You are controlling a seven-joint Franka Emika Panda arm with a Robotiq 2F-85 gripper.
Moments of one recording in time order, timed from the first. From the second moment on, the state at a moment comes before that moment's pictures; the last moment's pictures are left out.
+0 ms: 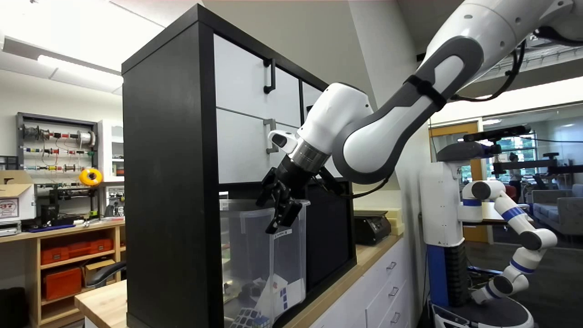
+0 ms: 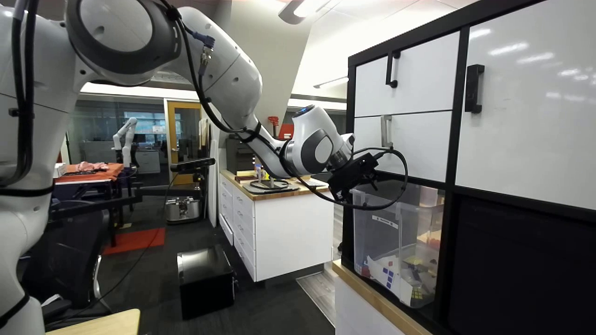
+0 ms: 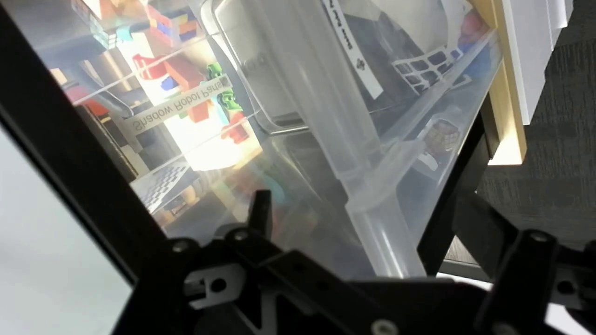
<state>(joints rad) 0.02 0.33 0.08 -1.93 -0.30 3.01 -0.79</state>
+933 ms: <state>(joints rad) 0.02 0.38 0.13 -1.90 -0.30 3.01 -0.84</state>
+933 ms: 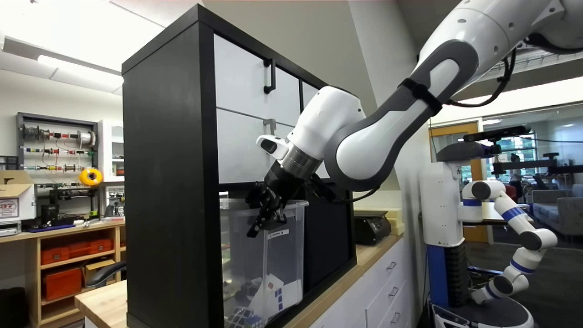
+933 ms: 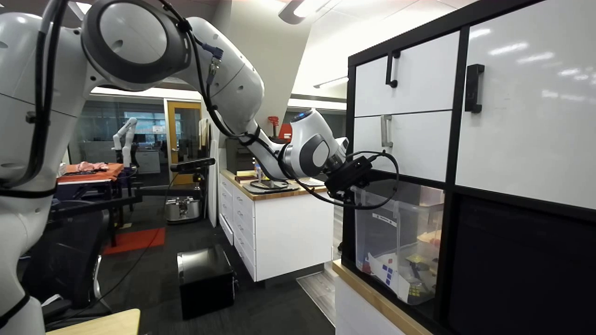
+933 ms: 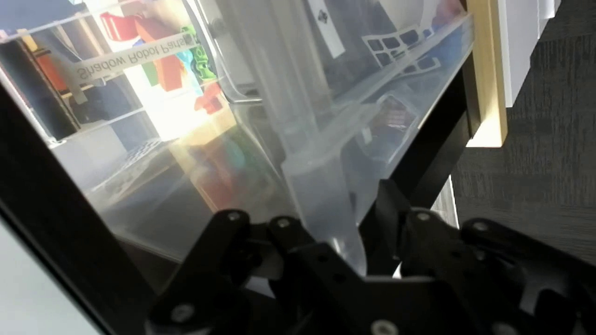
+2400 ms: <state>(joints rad) 0.01 0.05 0.12 -2.32 -0.30 3.01 -0.84</state>
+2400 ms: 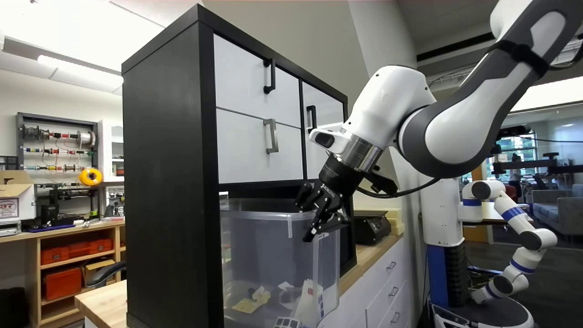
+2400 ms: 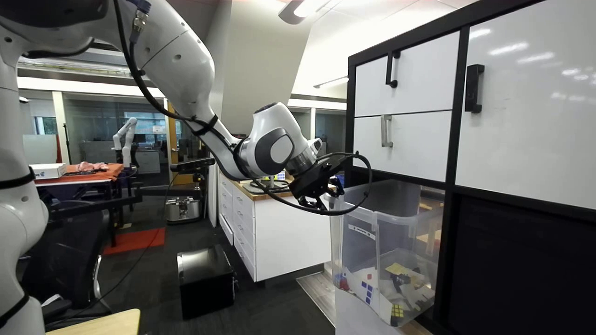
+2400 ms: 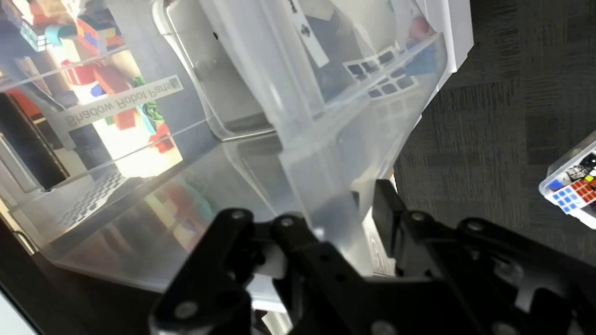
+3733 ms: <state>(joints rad) 0.03 -0.13 0.10 -2.43 -0.28 2.93 -0.75</state>
